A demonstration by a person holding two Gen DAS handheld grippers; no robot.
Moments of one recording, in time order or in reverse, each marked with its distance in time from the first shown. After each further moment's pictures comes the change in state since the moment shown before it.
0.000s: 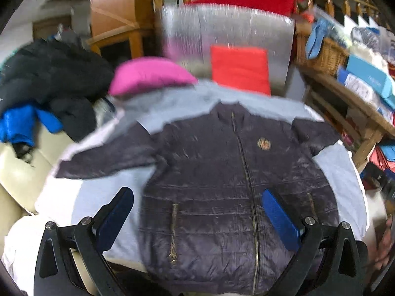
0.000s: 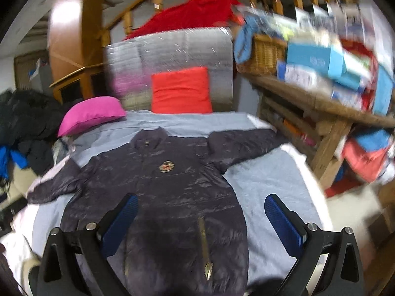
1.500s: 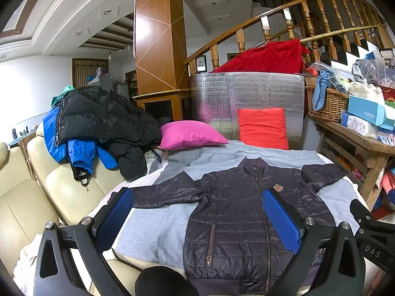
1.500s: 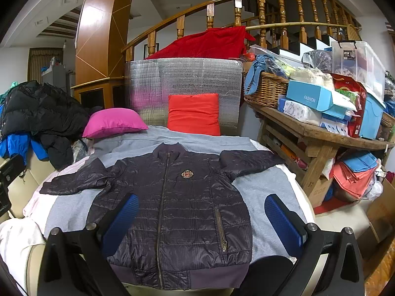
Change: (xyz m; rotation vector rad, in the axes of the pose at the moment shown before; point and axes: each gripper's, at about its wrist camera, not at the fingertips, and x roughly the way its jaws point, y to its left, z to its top) left arm -0.206 0.017 -0.064 -0.022 -0.405 0.194; right arm -0.177 0.111 -0.062 -0.162 -0.186 -0.062
